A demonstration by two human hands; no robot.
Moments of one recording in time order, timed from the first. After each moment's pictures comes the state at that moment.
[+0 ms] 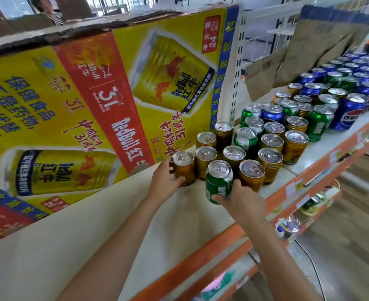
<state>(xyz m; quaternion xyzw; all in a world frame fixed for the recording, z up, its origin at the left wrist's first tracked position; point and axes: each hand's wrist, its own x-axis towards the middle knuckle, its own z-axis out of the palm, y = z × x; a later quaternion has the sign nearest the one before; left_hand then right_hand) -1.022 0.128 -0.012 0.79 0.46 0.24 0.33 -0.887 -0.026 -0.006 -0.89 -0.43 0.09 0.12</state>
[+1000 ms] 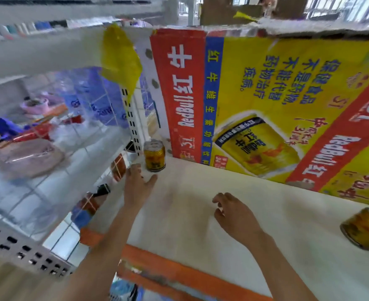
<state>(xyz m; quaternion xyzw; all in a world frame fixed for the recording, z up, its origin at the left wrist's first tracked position) -1.436 0.075 -0.049 0.40 0.81 0.39 0.15 -1.175 0.079 -0.026 -0.50 -0.84 0.17 0.11</state>
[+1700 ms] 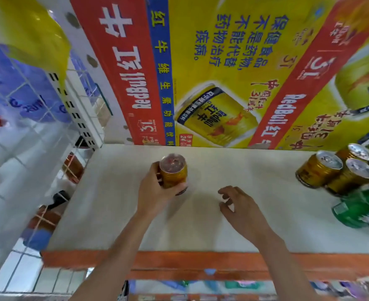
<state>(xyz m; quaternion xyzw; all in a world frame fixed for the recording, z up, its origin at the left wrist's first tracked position) -1.339 0.059 -0.040 0.54 0.63 0.44 0.34 -1.121 0.027 -0.036 -0.62 -0.73 0.22 0.20</state>
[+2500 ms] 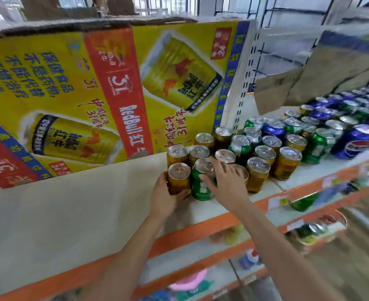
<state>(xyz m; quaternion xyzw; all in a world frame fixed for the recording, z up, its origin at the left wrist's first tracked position) -1.009 0.034 -0.043 0.65 0.53 0.36 0.41 -0.842 -0.022 0.005 -0.74 -0.64 0.00 0.18</state>
